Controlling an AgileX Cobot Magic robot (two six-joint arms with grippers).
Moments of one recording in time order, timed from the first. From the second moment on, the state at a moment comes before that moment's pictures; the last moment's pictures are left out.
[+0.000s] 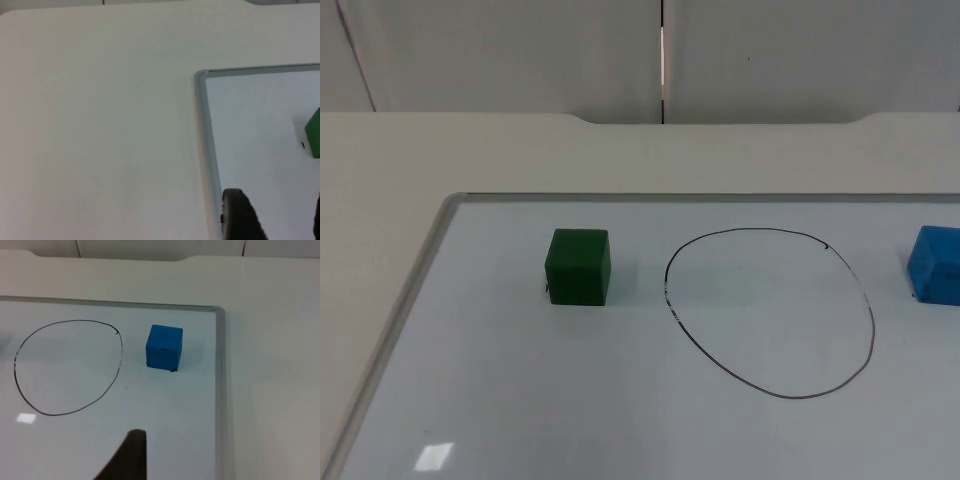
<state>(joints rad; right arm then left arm) 0.05 0.00 -0.52 0.01 1.08 0.00 -0.02 0.68 -0.53 -0.10 0.57 0.10</state>
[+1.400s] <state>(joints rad) 0.05 0.00 -0.52 0.01 1.08 0.00 -0.14 1.16 -0.53 -0.80 0.34 0.67</state>
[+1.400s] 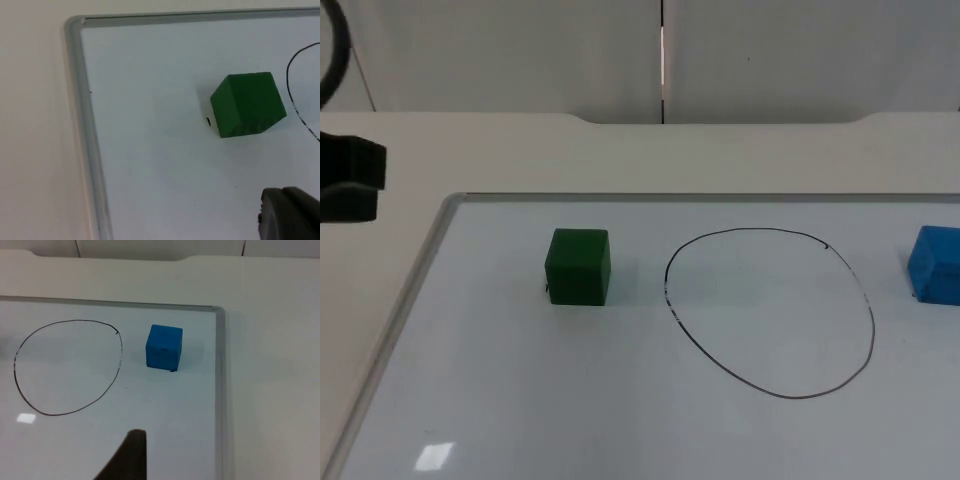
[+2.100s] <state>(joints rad) 0.05 0.00 -0.52 0.00 1.08 0.00 -0.26 1.46 -0.70 -0.82 0.29 0.67</state>
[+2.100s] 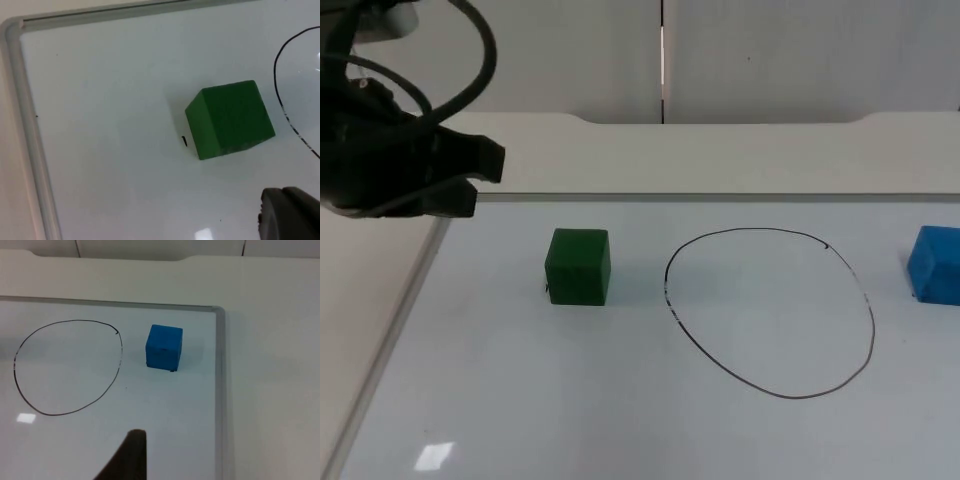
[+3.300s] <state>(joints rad) 0.05 0.00 -0.52 0.01 1.08 0.00 -0.34 1.60 -0.74 -0.86 0.11 0.67</state>
